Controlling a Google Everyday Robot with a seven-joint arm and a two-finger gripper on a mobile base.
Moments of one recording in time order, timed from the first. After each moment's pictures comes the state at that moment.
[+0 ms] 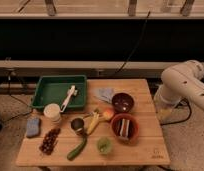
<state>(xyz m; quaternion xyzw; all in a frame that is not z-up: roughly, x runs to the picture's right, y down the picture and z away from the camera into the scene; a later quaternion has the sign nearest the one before) 0.284 0.107 0.684 -0.28 0.02 0.02 0.96</state>
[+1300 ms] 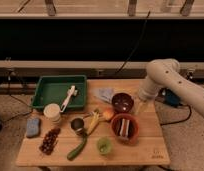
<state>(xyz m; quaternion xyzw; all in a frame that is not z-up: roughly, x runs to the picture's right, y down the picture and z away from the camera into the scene) 0.165 0.092 0.753 -0.35 -0.14 0.04 0.93</state>
